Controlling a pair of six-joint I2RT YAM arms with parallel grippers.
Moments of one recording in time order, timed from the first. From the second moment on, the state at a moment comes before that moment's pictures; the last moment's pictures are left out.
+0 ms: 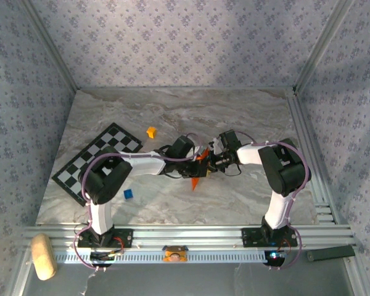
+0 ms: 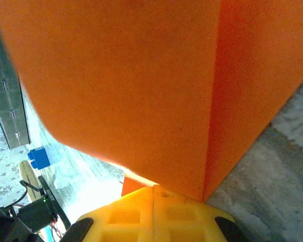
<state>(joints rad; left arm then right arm) -0.84 1.87 1.03 0.00 0.55 -0.76 0.40 1.84 0.85 -0.10 -0.73 0.59</state>
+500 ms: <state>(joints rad) -0.84 1.89 1.02 -0.07 0.52 -0.72 0.40 1.83 0.84 -0.09 -0.72 0.59</state>
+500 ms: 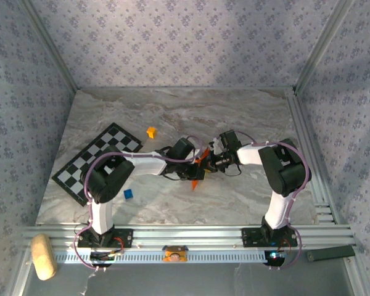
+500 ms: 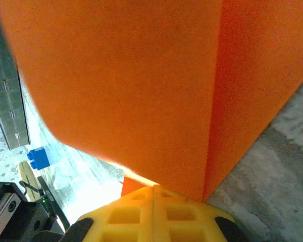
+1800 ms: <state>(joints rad) -0.85 1.77 0.74 0.15 0.54 -0.79 0.40 1.83 0.84 -0.09 -0.72 0.59</state>
